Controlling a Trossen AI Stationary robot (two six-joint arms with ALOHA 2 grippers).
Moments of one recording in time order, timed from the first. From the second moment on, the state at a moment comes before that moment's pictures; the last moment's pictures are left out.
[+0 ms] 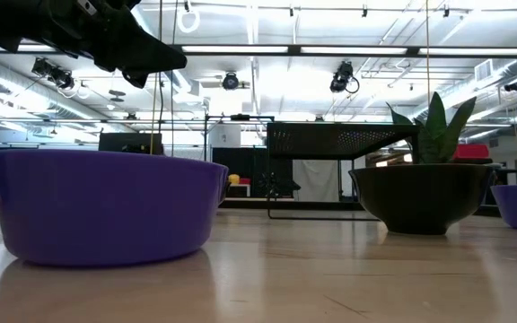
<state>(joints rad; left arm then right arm) -0.27 1.05 0.40 0.44 -0.34 -0.04 1.00 1.79 1.20 -0.85 0.12 1.11</state>
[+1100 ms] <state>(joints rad) -0.27 1.05 0.40 0.45 -0.34 -0.04 0.83 1.79 1.56 -1.16 0.16 0.75</state>
